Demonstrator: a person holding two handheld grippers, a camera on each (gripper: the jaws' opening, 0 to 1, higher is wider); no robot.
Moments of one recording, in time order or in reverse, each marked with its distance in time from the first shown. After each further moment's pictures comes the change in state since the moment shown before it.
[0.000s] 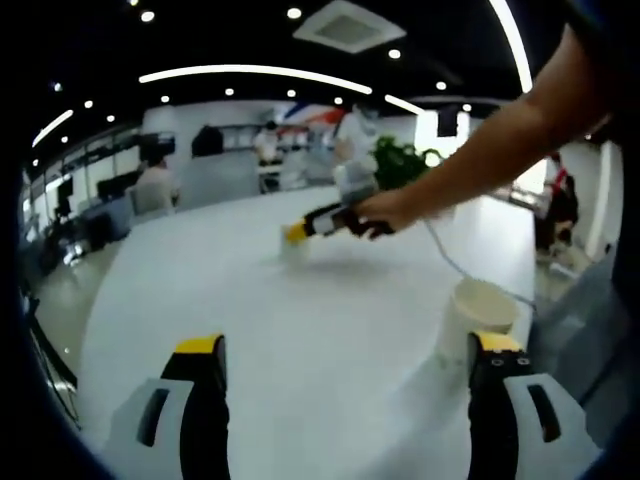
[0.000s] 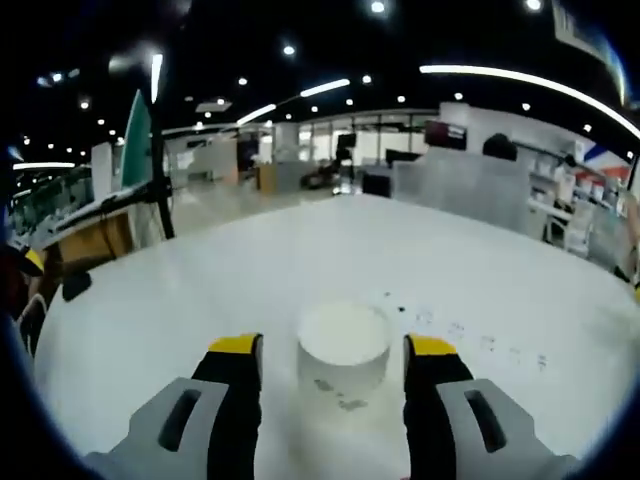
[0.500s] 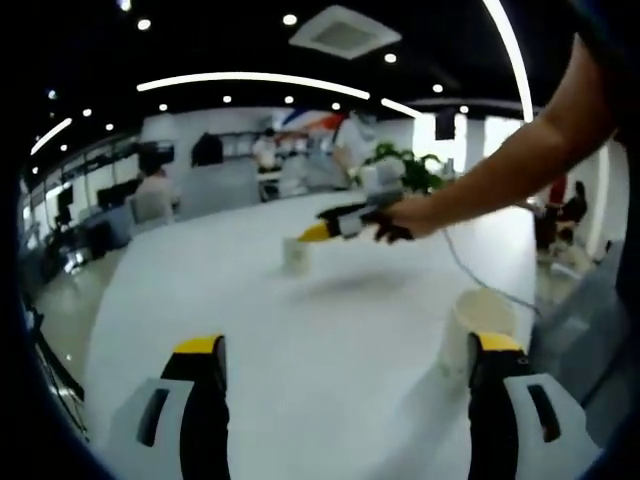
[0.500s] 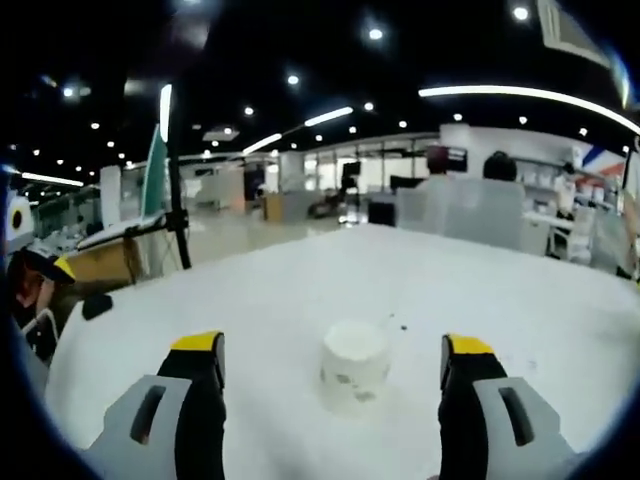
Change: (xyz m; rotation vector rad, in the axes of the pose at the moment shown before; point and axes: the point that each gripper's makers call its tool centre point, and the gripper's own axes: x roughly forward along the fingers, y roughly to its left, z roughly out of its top) left arm -0.001 0.007 0.009 0.002 -0.016 0.004; right arm -0.039 0.000 0.022 0.053 -0.145 0.006
